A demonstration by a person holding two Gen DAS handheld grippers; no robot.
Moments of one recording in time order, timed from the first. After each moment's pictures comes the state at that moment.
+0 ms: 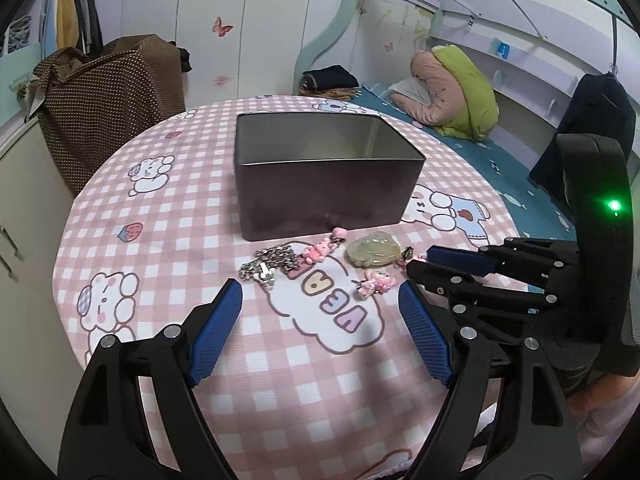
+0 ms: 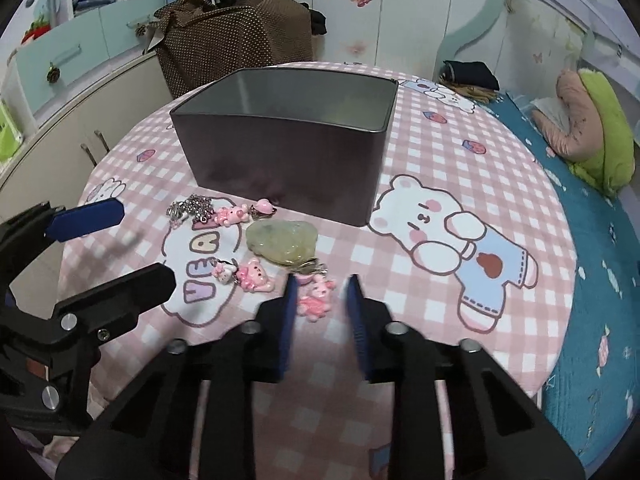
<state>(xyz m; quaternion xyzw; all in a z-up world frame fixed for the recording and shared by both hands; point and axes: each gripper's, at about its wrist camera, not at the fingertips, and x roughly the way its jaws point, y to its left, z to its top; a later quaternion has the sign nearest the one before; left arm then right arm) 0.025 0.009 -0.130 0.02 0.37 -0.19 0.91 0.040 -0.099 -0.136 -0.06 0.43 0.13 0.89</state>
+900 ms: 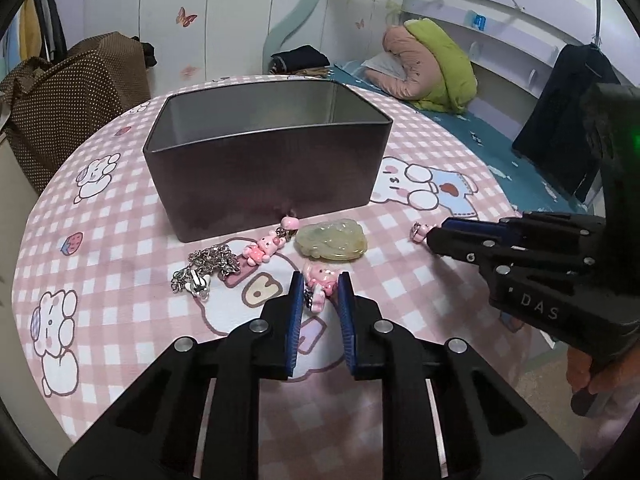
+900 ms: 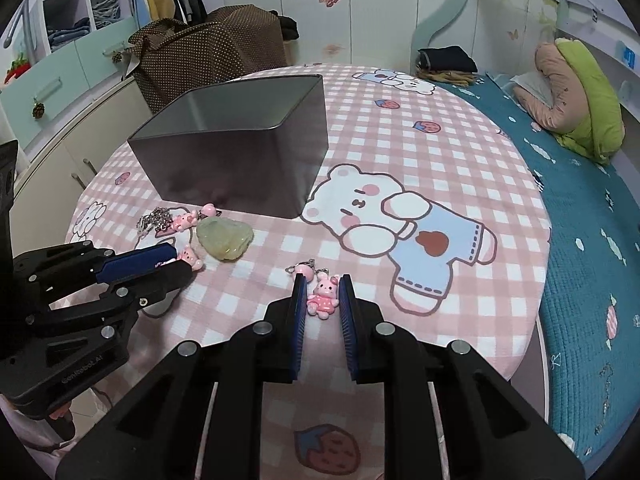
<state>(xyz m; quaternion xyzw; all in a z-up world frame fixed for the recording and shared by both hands) 0.041 -0.024 -0.153 0.04 0.39 -0.23 0.89 0.039 -0.145 -0.134 -0.01 0.43 0.10 0.90</state>
